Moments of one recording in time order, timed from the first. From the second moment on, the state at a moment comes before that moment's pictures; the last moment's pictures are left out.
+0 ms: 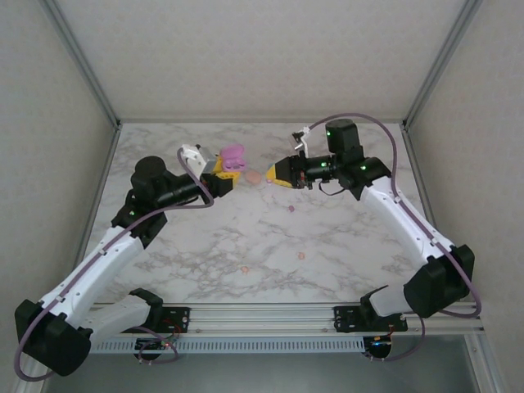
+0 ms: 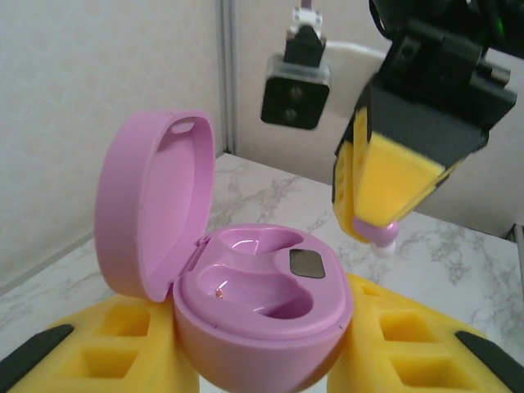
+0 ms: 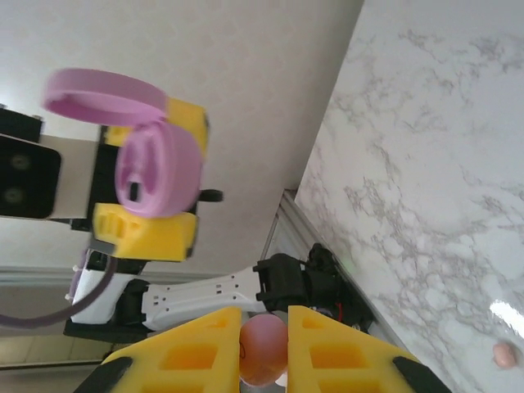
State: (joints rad) left arm -0.47 1.03 0.89 0.07 0.61 0.04; right arm 0.47 1.40 1.34 -0.50 -1.04 0.73
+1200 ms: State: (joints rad) left arm -0.54 1.12 0.94 0.07 0.70 0.07; right arm 0.55 1.38 1.40 -0.39 -0.92 0.69
